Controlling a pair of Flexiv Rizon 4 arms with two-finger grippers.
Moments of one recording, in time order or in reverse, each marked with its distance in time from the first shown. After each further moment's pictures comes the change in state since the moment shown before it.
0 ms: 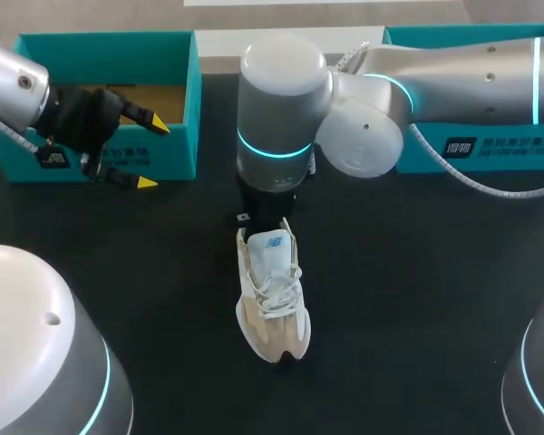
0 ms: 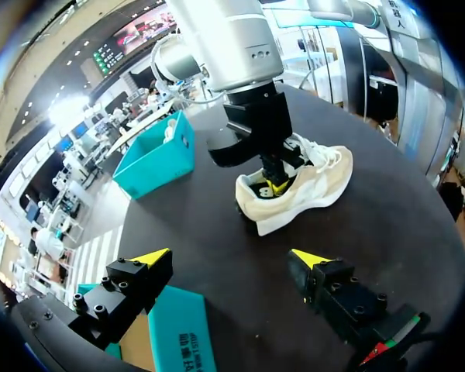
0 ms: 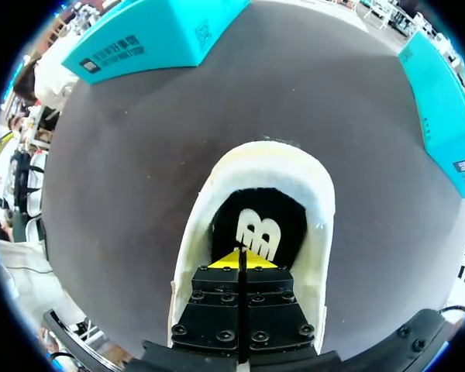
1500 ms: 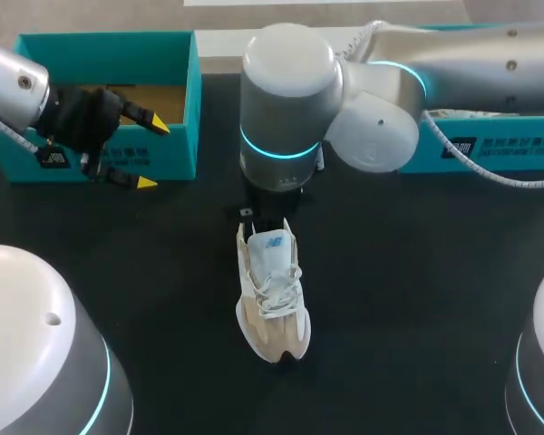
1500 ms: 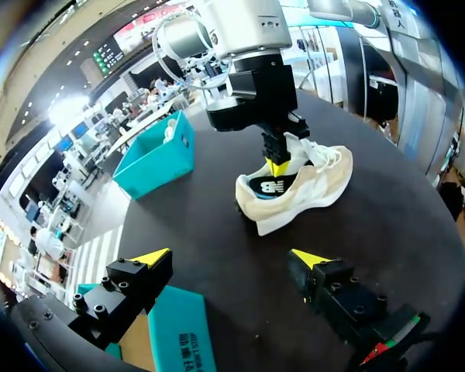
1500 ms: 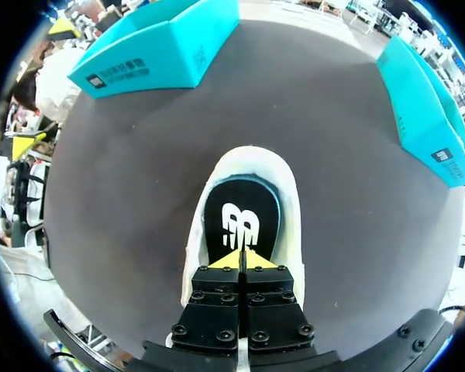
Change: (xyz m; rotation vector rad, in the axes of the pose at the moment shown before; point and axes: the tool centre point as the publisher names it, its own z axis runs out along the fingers) left arm 0.000 0.000 0.000 0.000 0.000 0.000; right arm -0.002 -0.011 -0.037 -0.073 -0.031 0.043
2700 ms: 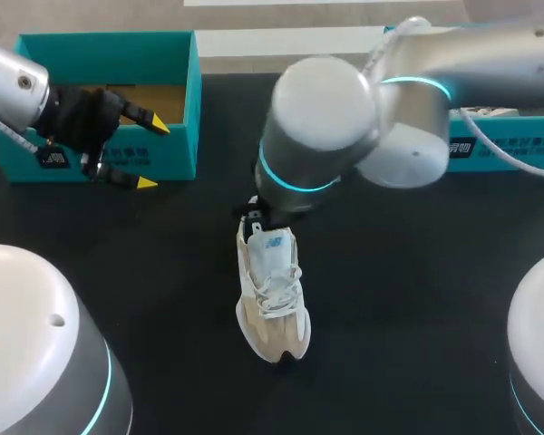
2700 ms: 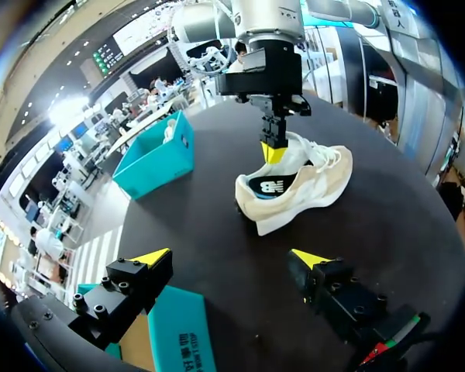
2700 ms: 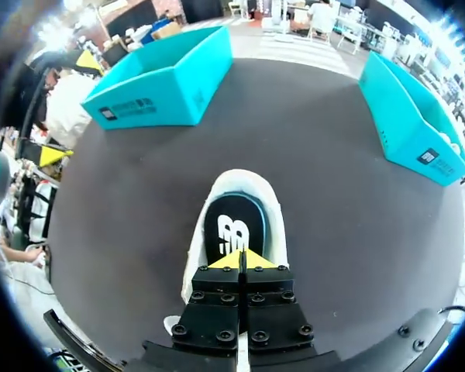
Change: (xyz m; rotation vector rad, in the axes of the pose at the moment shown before) left arm 0.000 0.000 0.000 0.000 0.000 0.000; right arm -0.007 0.006 -0.018 -0.213 -0.011 0.036
